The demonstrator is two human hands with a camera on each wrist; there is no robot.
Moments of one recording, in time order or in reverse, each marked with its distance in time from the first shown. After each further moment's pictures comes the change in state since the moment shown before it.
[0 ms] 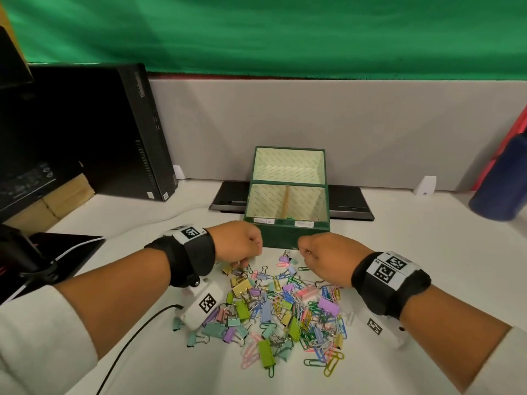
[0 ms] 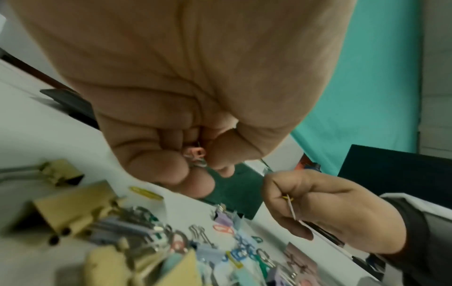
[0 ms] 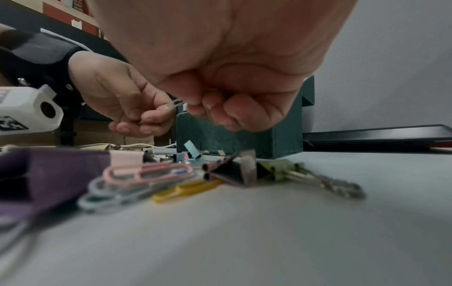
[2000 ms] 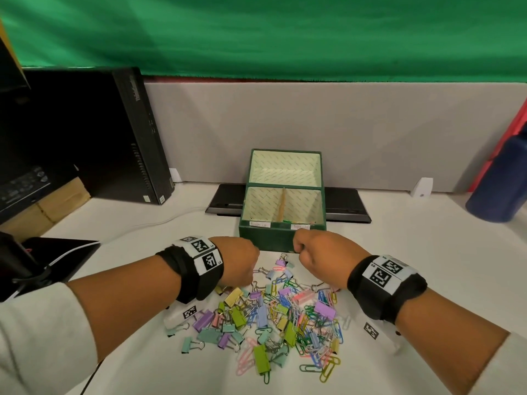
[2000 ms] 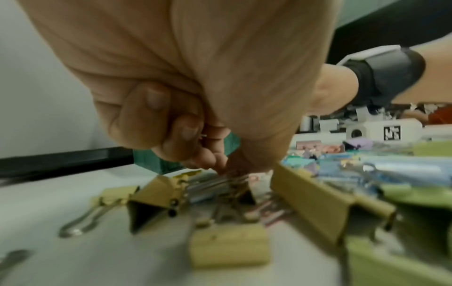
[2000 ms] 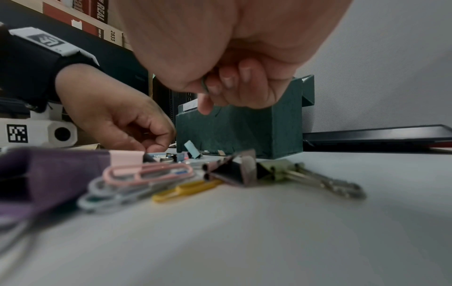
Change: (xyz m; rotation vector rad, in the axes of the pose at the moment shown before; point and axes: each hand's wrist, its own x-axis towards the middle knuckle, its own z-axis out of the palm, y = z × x) left_hand 0.013 -0.003 0.023 0.771 -0.075 0.061; right_hand -0.003 -0.005 -0.005 0.040 0.144 0.017
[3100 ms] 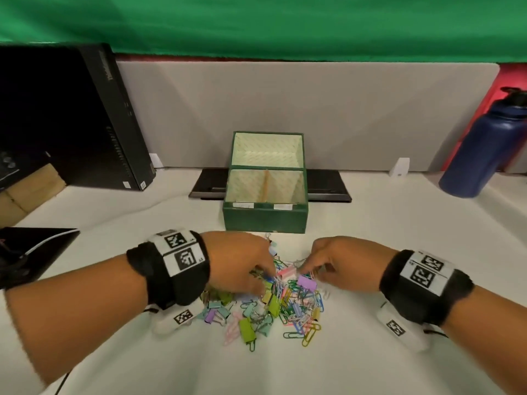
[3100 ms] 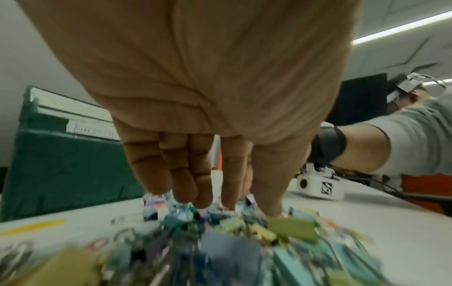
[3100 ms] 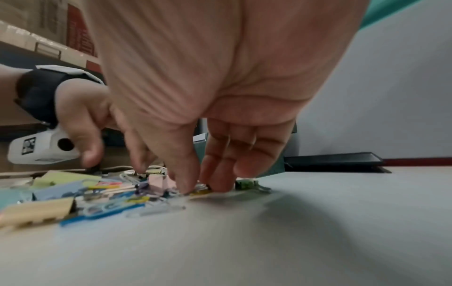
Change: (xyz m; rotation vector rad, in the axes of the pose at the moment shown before) left_hand -0.051 0.046 -0.032 -0.080 -0.015 0.327; right_hand -0.065 0.029 -0.006 -0.020 -0.284 -0.088
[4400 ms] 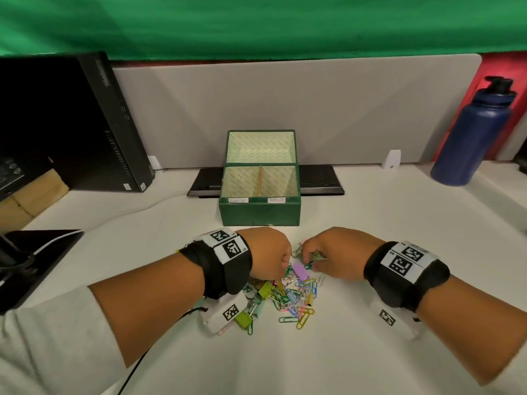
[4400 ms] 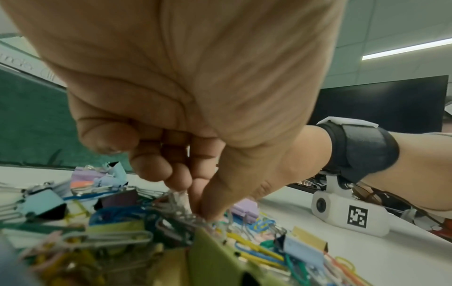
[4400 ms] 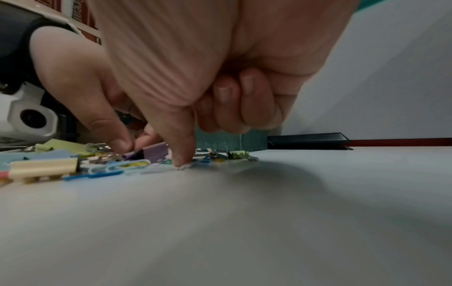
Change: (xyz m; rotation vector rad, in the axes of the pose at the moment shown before) left_hand 0.055 0.033 0.010 -0.090 0.046 -0.125; right_hand -0.008 -0.010 0.002 0.015 0.009 0.154
